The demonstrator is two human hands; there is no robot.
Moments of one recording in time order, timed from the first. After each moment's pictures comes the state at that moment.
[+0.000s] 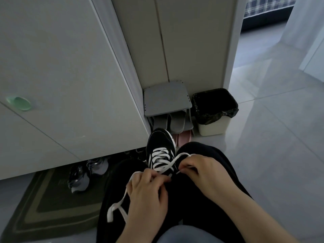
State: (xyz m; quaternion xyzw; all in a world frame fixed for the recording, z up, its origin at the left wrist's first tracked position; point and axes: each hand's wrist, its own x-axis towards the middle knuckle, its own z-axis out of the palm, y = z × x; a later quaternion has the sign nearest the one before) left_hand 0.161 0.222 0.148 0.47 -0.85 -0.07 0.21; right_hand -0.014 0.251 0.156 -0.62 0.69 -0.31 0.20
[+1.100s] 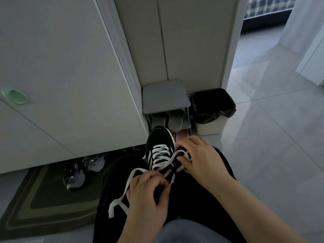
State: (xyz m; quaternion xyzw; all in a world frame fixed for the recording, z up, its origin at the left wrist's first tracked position) left_hand 0.159 0.238 0.157 0.51 -0.79 -0.26 0.24; right_hand -0.016 0.232 0.161 -0.64 0.70 -0.28 0.09
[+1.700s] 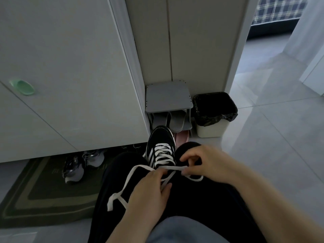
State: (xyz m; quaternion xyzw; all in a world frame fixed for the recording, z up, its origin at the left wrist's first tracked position) left_hand 0.151 0.231 0.165 0.51 -0.80 -0.26 0.17; right_hand -0.046 0.235 0.186 -0.66 0.66 -0.15 0.32
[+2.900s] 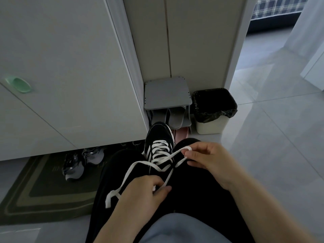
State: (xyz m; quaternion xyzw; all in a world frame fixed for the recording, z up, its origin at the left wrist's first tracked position) left_hand 0.162 0.235 0.182 0.50 -0.81 -0.28 0.12; right_hand -0.035 0.251 0.173 -0.36 0.58 -0.49 0.54
